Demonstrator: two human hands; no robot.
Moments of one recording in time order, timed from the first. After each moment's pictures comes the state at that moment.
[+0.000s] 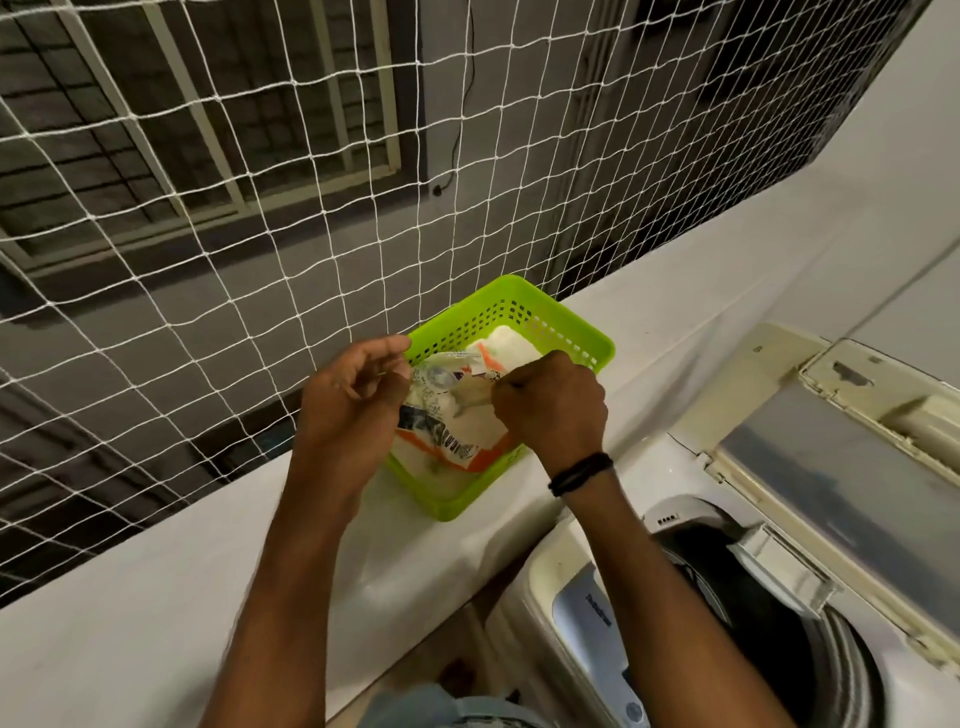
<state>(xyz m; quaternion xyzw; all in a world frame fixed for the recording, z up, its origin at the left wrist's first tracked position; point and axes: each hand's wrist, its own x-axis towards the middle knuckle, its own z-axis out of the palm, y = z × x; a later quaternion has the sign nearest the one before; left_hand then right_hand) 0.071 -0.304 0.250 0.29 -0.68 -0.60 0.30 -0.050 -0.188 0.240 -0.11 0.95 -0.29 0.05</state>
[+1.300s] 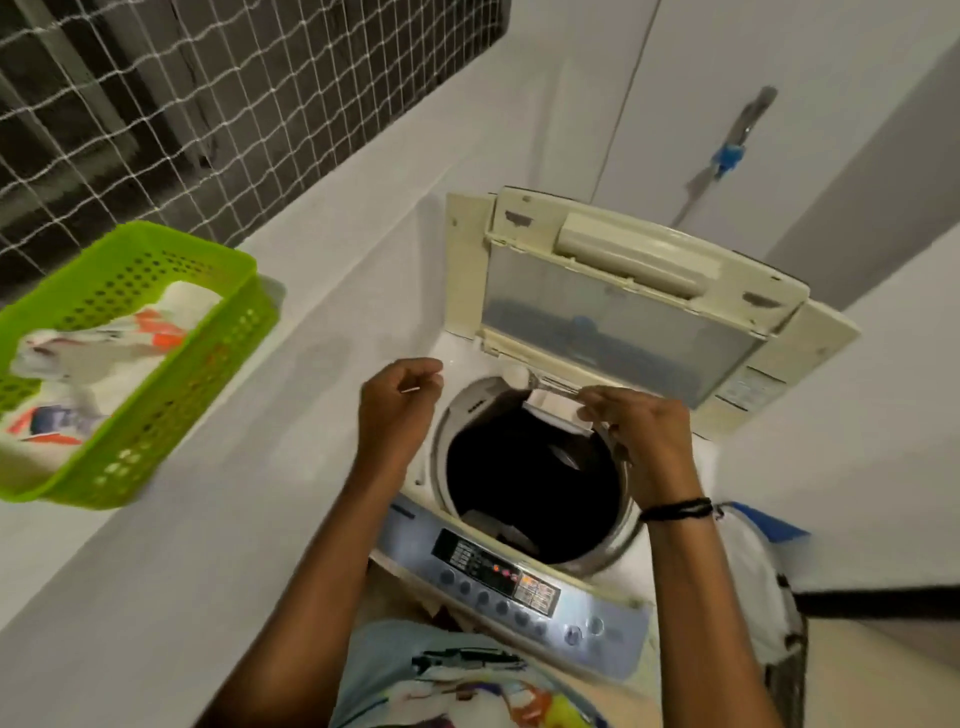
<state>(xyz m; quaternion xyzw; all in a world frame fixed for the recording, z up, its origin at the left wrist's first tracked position) -0.045 -0.025 0.142 0.21 -0.74 -0.63 0.09 -0.052 0.210 0.177 0.18 0.70 -0.69 0.02</state>
